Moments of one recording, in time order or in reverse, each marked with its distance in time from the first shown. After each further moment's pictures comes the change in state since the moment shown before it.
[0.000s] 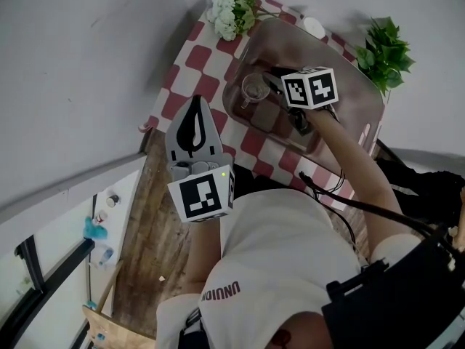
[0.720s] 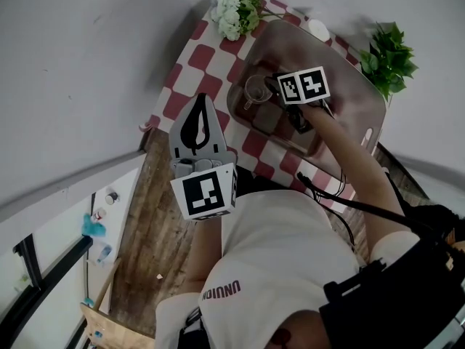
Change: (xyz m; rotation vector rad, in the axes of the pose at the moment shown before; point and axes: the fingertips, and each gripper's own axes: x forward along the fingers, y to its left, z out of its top) left arm 0.009 0.000 -0.005 -0.008 0.022 -0.001; right arm 0.036 -0.024 -0.031 0.024 0.138 -0.037
